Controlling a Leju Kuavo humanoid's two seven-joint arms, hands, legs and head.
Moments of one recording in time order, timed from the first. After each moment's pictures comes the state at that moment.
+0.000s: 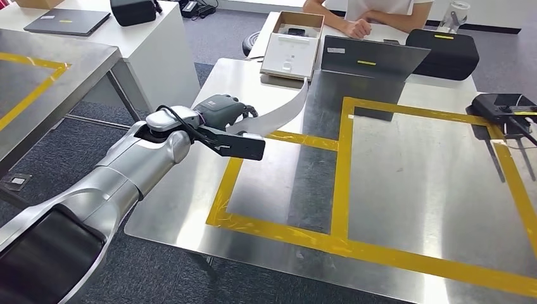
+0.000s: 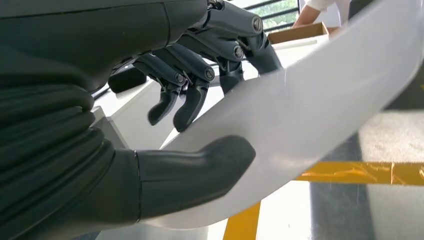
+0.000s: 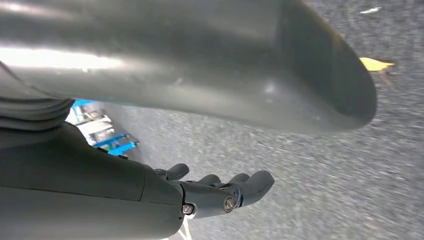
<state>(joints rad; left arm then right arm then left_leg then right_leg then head) -1.26 -0.23 -1.01 -0.24 -0.55 -0.01 -0.35 -0.07 0.09 -1.33 -0.13 1.37 -0.24 0.10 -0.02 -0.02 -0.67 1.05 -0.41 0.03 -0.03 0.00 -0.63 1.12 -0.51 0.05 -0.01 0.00</state>
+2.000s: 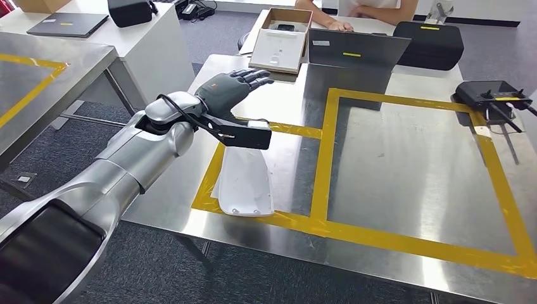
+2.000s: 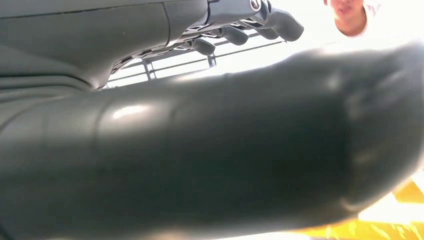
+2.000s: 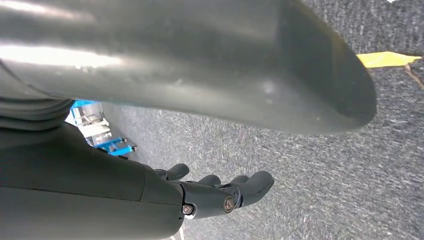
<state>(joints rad) -1.29 -0.23 -0.96 -0.27 -0.60 0.11 -0.35 -0.07 0.13 -1.34 -0.13 1.37 -0.24 0.09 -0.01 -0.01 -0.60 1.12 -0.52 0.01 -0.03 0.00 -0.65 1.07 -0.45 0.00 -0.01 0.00</state>
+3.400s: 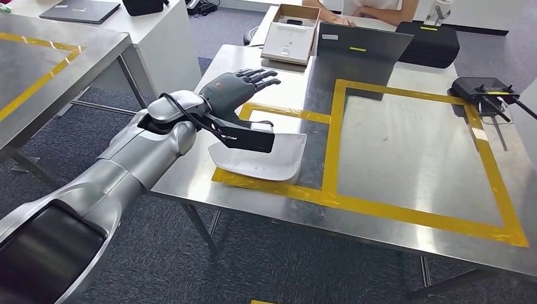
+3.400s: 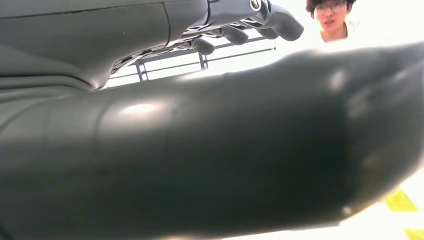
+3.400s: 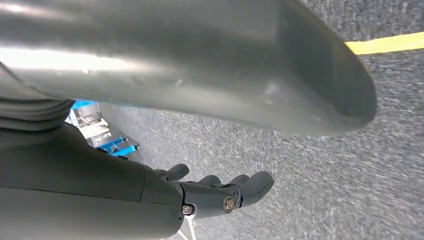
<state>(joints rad) -1.28 -0.26 -0.93 -0.28 -0.64 0.10 -0.40 -0.07 0.10 -1.34 -0.13 1.36 -0.25 0.09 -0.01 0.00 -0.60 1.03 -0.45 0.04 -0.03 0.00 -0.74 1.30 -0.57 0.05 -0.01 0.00</state>
